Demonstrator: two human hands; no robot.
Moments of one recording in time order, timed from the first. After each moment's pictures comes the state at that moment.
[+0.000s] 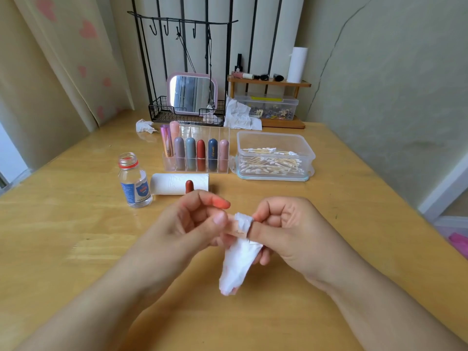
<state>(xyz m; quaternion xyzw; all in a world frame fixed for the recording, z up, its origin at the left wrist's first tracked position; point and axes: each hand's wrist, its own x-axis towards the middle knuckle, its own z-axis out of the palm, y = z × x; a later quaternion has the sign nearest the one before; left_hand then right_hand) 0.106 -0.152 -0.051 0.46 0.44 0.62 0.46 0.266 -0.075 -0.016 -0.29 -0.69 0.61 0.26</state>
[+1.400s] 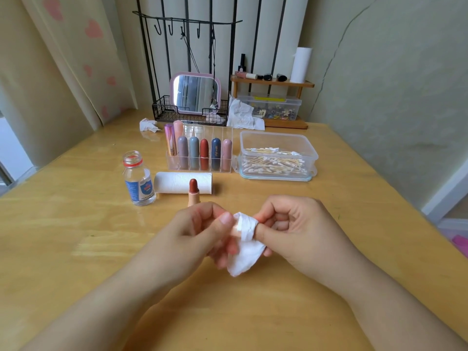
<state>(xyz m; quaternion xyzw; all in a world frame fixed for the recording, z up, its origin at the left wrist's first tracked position) 0.109 -0.149 -0.057 0.49 0.50 0.56 0.43 0.269 -0.070 -0.021 -0.28 -0.77 0.49 0.29</state>
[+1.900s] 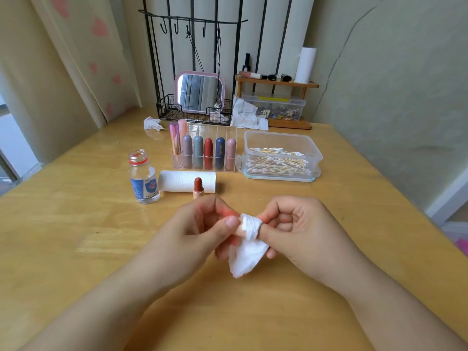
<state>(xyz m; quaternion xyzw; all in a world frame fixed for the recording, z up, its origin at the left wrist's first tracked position) 0.108 -0.149 -0.055 0.53 0.50 0.57 0.37 0.267 -0.069 -0.023 -0.29 -0.74 0.53 0.28</state>
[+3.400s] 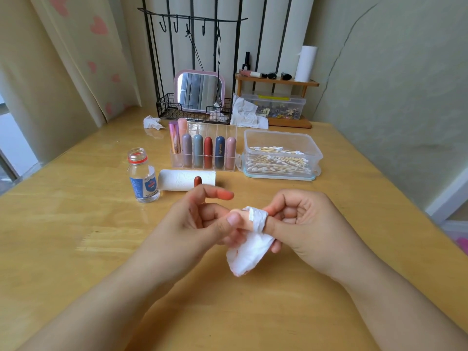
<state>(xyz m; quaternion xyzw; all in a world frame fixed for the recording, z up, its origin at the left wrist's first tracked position) 0.112 -0.151 -0.048 0.45 0.48 0.62 0.43 0.269 -0.064 -0.022 -0.28 -0.73 0.55 0.30</state>
